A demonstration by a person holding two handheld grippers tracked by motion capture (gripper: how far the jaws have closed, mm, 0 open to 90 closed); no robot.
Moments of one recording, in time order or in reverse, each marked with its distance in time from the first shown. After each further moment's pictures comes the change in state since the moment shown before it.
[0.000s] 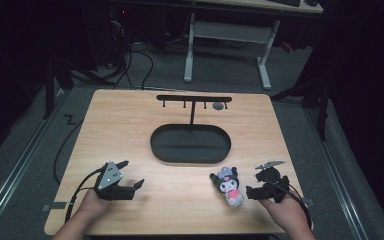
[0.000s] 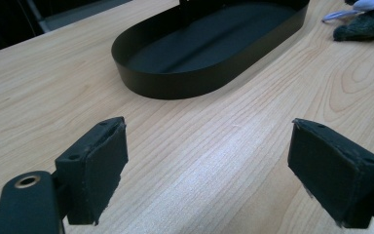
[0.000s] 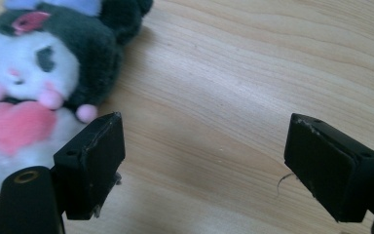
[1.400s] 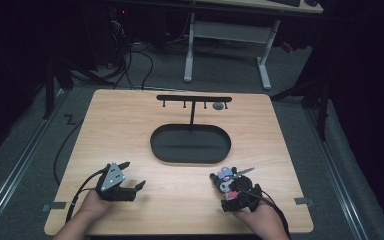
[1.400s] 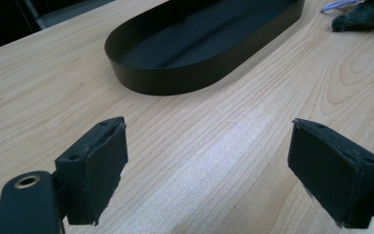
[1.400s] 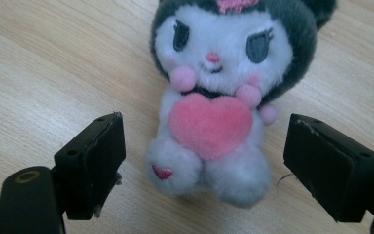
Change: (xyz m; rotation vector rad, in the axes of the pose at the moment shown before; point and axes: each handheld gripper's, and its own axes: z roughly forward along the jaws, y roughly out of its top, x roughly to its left) left arm -0.005 0.000 0.002 0.021 -0.001 0.025; right arm 0.068 0.003 0.015 0.098 0.146 -0.102
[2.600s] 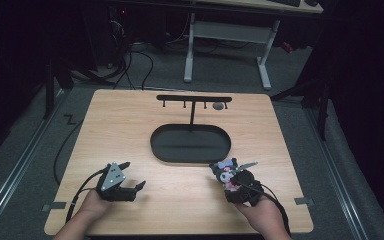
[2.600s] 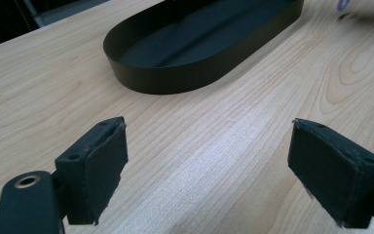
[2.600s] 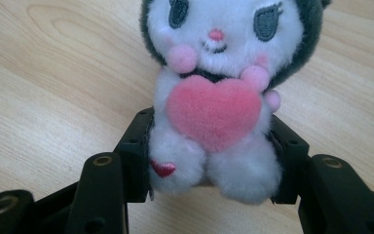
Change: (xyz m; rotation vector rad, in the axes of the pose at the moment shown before) left arm 0.000 0.000 0.000 0.004 -0.005 -0.007; right arm -0.003 0.013 -0.018 -0.071 -0.016 0.015
